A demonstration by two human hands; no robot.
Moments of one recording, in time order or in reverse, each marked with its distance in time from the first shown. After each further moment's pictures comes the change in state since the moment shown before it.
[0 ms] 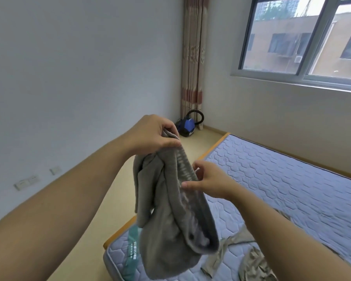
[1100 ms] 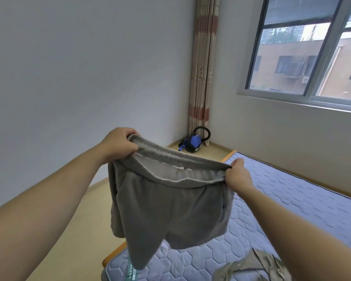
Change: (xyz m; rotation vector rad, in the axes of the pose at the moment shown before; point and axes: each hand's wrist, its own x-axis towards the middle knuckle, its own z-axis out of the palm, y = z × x) left_hand -0.019 -0.073 -0.046 -0.049 0.188 -0.437; right_hand 0.050 0.053 -0.051 -0.115 0.541 0.455
